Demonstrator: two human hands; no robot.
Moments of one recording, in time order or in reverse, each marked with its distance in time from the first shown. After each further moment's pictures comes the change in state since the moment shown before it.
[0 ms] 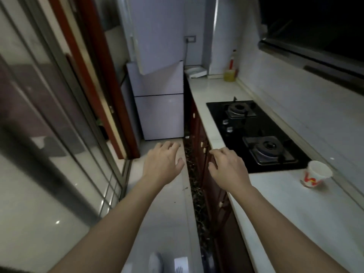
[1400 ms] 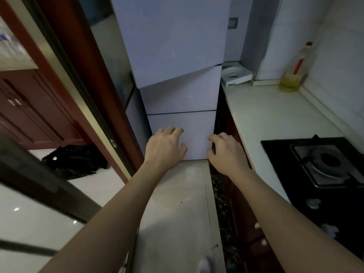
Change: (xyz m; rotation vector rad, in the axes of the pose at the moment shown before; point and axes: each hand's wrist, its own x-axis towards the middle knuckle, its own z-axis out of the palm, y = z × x) left_hand 0.555 -0.283 0.158 0.017 -0.045 -0.075; right_hand 0.634 -0.027 0.212 0.090 -0.068 -0.086
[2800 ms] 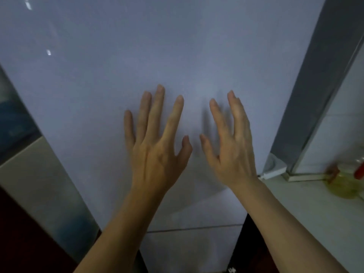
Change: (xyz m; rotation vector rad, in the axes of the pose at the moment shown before) left_hand 0.534 -0.169 -0.037 0.030 0.931 0.106; right_hand 0.592 -0.026 -0.025 0.050 0.742 -0.384
